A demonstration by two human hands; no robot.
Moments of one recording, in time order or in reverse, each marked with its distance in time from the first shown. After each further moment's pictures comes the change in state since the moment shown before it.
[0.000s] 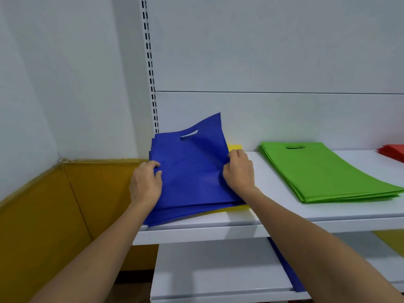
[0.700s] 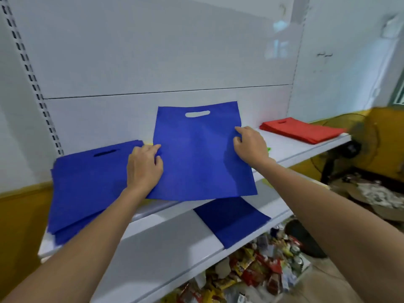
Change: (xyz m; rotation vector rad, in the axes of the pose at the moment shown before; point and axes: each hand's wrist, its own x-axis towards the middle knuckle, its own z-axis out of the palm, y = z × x) left_hand -0.049 0.138 0.037 -0.165 -0.169 0.539; right_hand -0.073 0.116 -0.176 -0.138 0.187 0.343
